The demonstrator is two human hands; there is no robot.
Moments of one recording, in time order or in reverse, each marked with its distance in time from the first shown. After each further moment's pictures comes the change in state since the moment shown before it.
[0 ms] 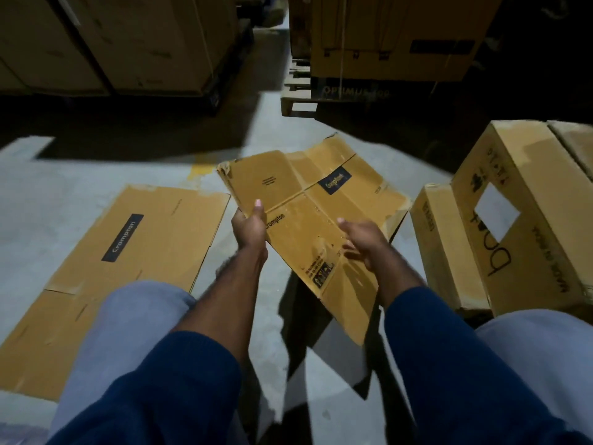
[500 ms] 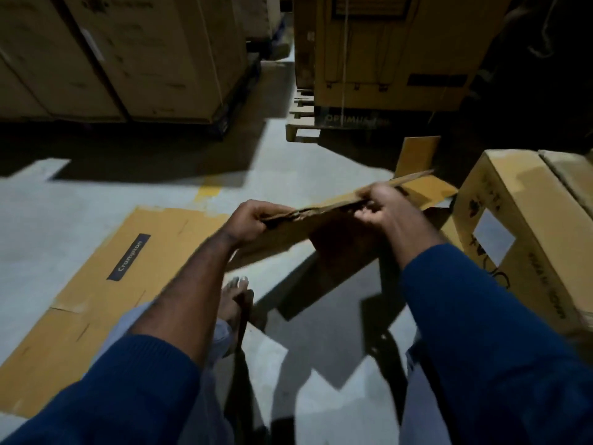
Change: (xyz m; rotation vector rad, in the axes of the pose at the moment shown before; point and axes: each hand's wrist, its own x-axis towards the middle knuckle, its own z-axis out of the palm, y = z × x) left_hand 0.014 0.094 -0.016 0.859 -0.835 0.496; right_hand 0.000 -0.120 -0.037 0.611 -0.080 0.089
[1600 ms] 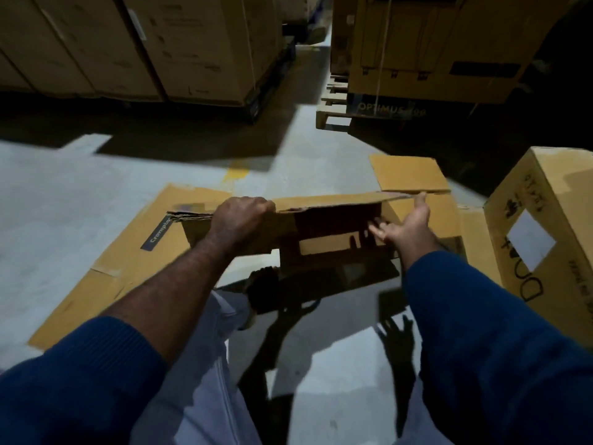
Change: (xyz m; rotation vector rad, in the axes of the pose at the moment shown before) left_hand -0.076 0.012 -0.020 1.123 0.157 0.035; right_hand 0.024 0.059 -0.029 0.423 0.112 0.025
